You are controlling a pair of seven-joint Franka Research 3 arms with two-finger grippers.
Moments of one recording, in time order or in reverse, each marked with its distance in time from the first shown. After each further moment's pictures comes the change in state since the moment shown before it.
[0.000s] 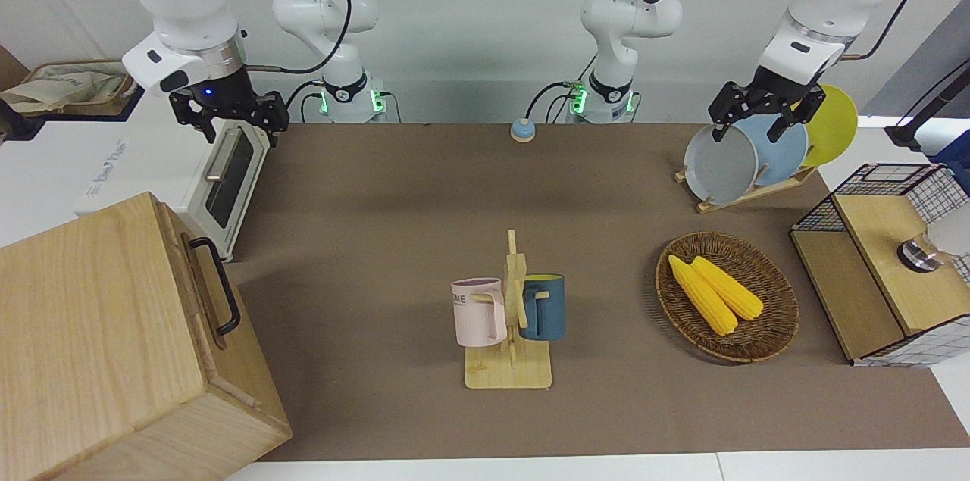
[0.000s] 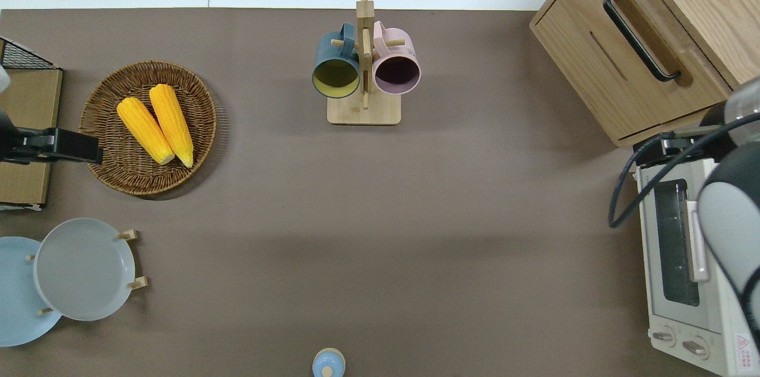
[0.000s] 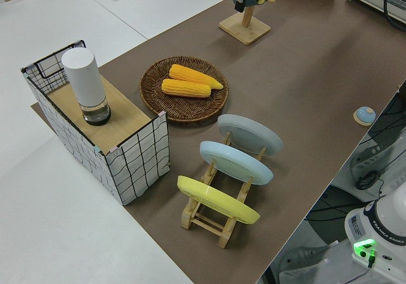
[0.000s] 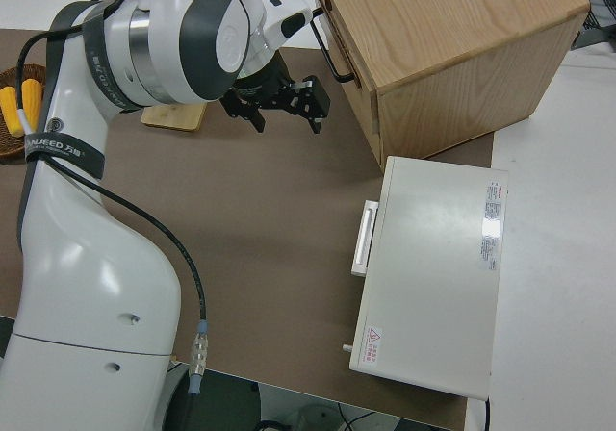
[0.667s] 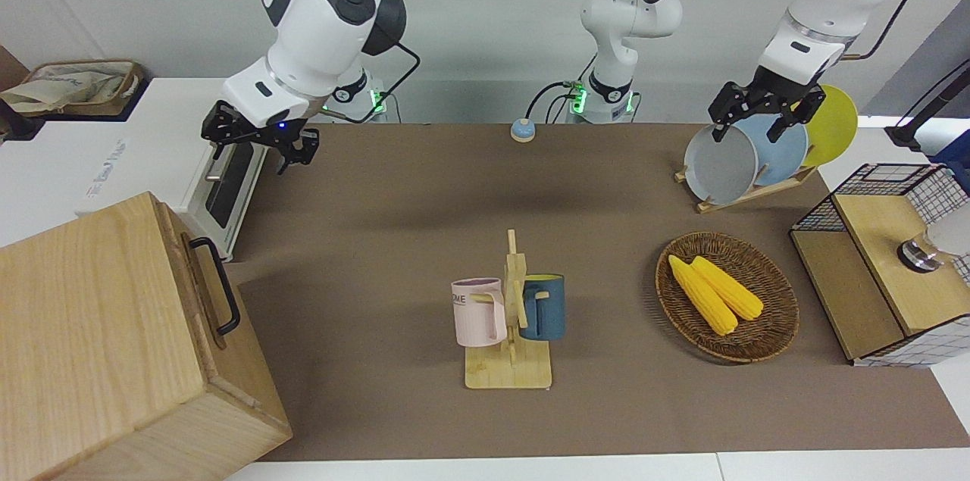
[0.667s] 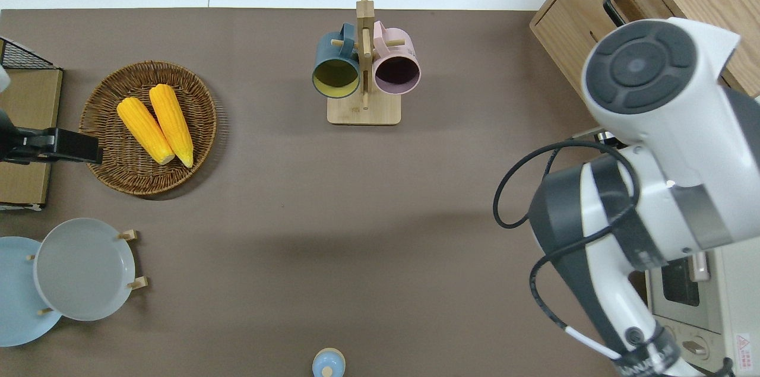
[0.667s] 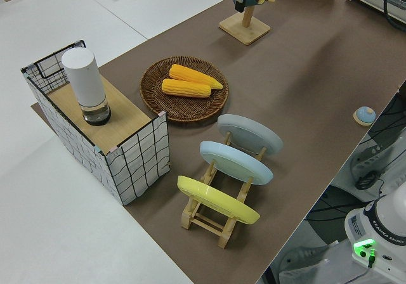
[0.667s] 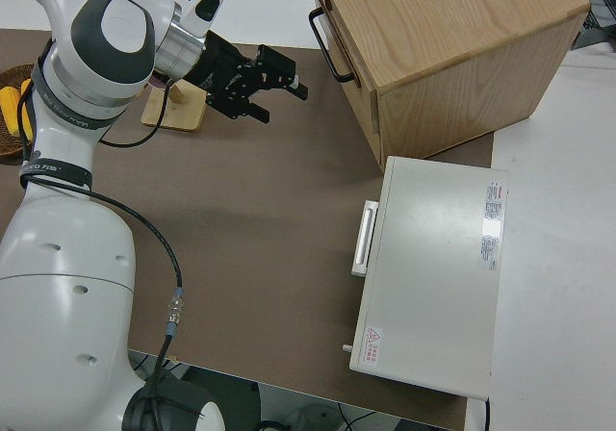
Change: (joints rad) left arm 0.000 0.000 0.000 0.000 0.000 0.000 0.000; right arm 0.129 0.112 0.098 0.001 -0.518 0.009 0.097
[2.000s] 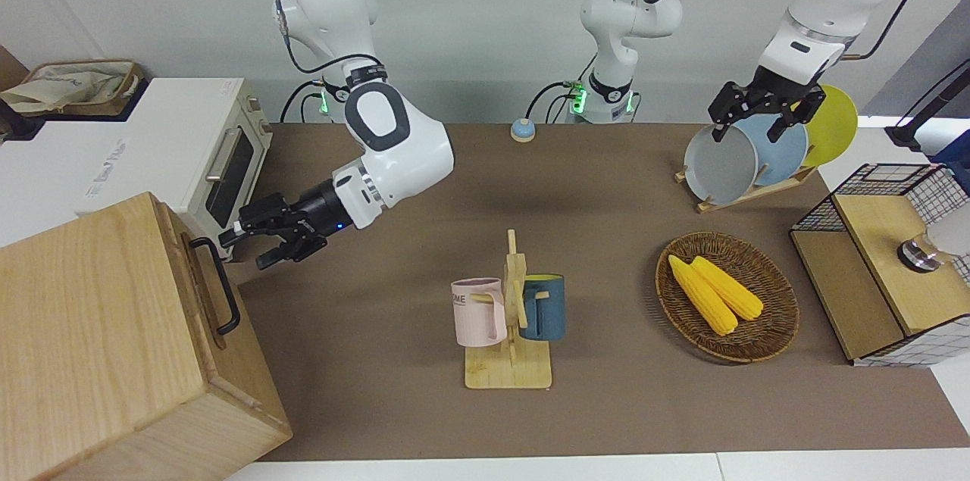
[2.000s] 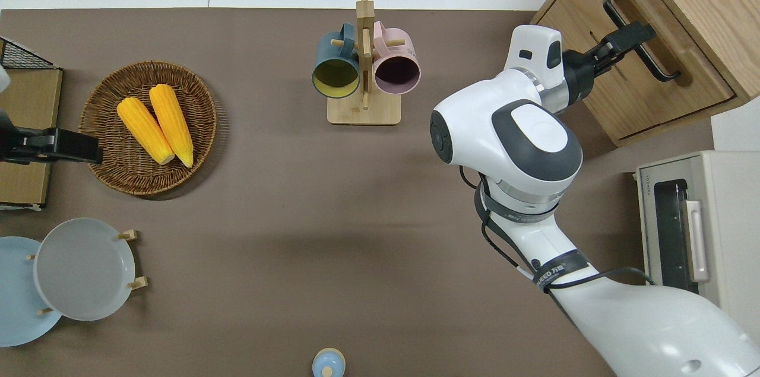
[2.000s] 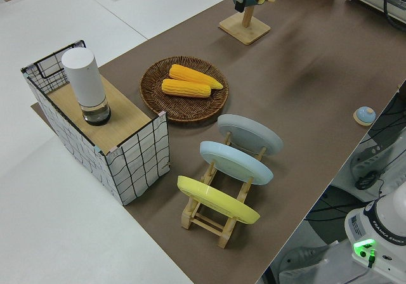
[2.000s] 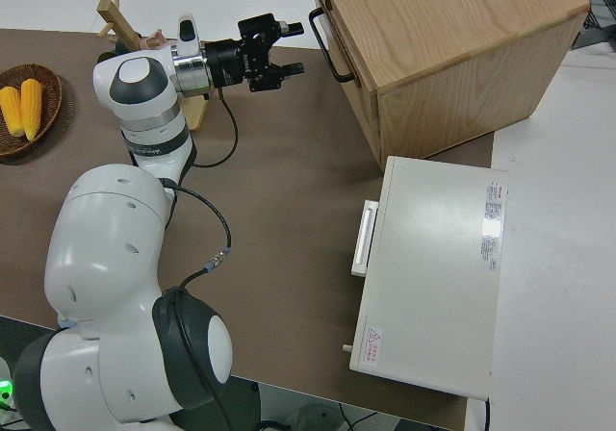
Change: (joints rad) left arm 0.000 0.000 0.000 0.000 0.000 0.000 0.000; right arm 0.049 0.261 0.033 -0.075 -0.798 0.187 0.221
